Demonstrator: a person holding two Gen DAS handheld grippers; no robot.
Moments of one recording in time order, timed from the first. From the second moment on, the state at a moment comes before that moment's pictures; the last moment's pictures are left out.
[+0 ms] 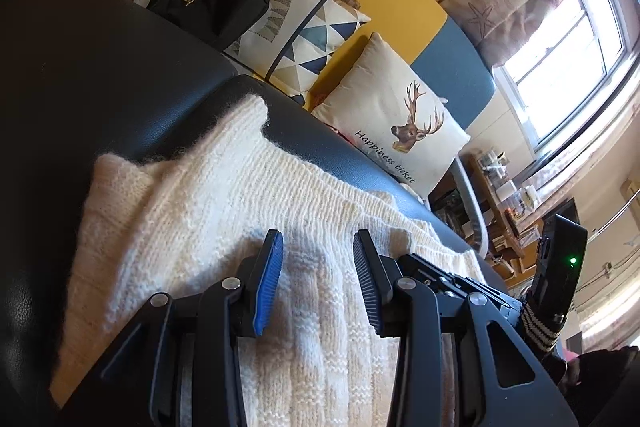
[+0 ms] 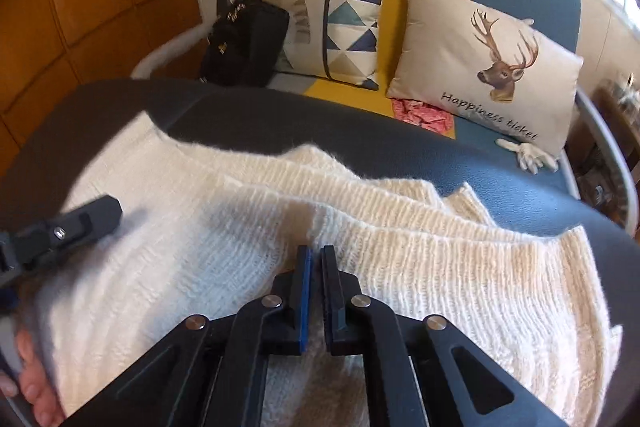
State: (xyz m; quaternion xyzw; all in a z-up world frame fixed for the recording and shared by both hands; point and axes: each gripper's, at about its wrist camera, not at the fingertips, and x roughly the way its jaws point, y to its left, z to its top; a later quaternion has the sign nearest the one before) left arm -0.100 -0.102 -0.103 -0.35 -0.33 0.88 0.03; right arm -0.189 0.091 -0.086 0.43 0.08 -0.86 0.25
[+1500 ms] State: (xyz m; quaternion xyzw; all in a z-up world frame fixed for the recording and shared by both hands) left arm -0.170 -0.081 -0.098 -0.40 -0.19 0.89 0.07; right arm -0.194 0.237 -0.110 0.38 -0.19 -0.88 0.23
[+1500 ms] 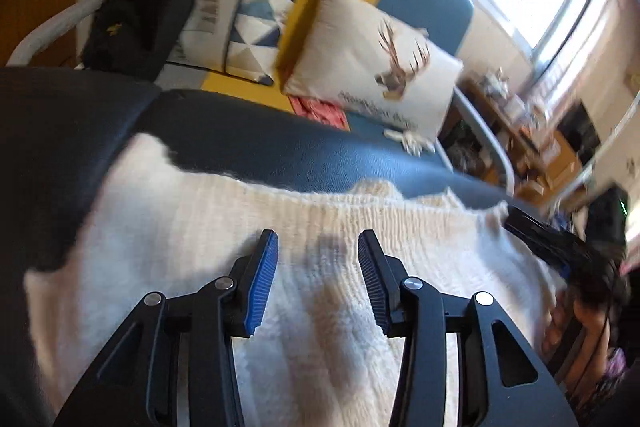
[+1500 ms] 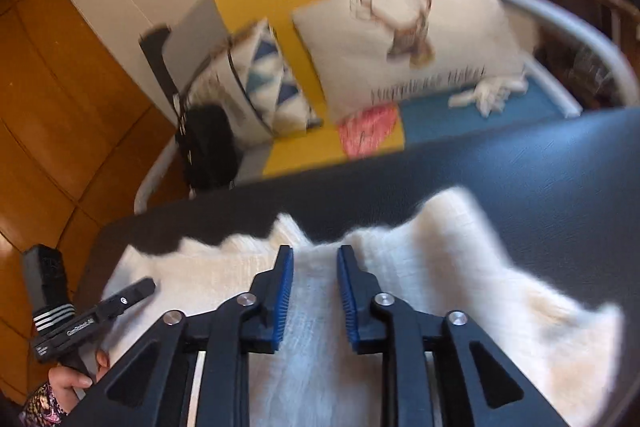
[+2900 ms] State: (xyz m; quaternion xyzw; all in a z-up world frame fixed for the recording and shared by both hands) left arm -0.110 -0.084 -0.099 -0.40 -0.06 0.92 0.02; right arm -0.125 0.282 -0.133 0.40 -0.04 -0.91 0.11
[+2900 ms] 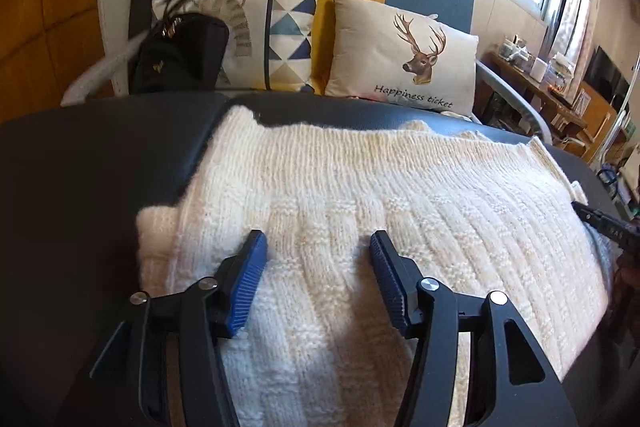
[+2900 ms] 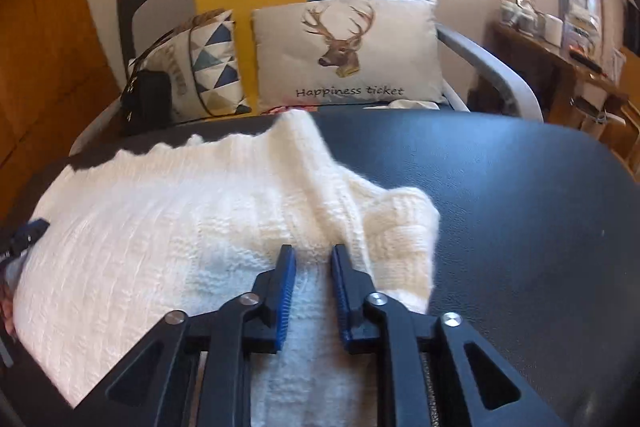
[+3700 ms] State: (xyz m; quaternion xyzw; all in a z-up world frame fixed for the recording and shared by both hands) left arm -0.090 -0.106 -0.097 -0.42 0.04 0.91 0.01; right arm -0.069 0.283 -0.135 0.42 0.03 -0.89 0.19
